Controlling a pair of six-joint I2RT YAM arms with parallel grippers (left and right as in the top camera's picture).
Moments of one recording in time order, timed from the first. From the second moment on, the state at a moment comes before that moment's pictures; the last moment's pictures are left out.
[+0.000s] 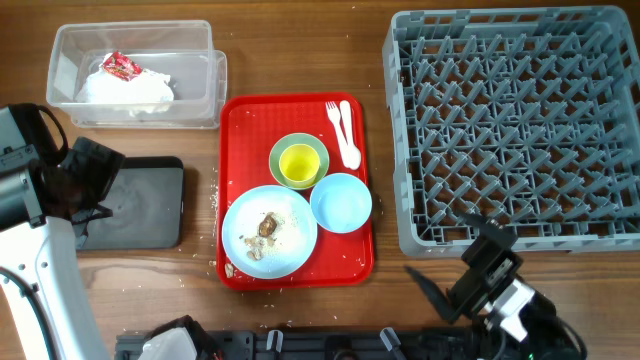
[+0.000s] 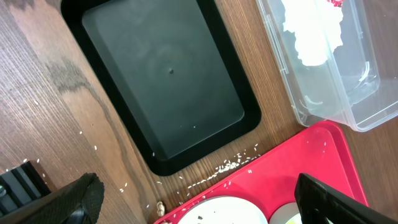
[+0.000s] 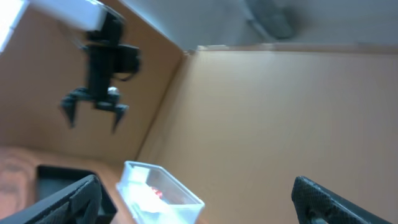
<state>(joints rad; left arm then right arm) 0.40 1.24 1.36 -1.30 -0.07 -0.74 -0.02 0.04 0.04 0.77 -0.87 0.21</state>
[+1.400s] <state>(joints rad) 0.40 1.24 1.36 -1.30 -0.06 -0.75 0.09 1.20 1.07 0.04 -0.88 0.77</state>
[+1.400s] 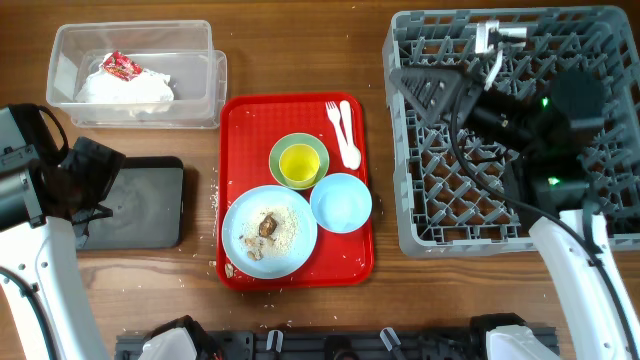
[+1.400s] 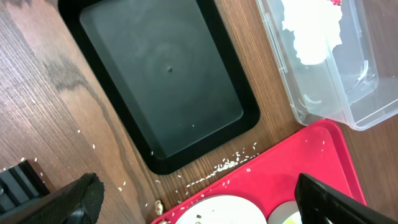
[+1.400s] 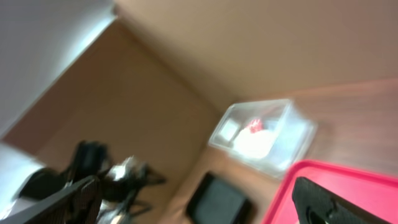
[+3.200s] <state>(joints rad) 0.40 1.24 1.36 -1.30 -0.06 -0.75 0.91 1.63 1.10 -0.79 0.01 0.33</state>
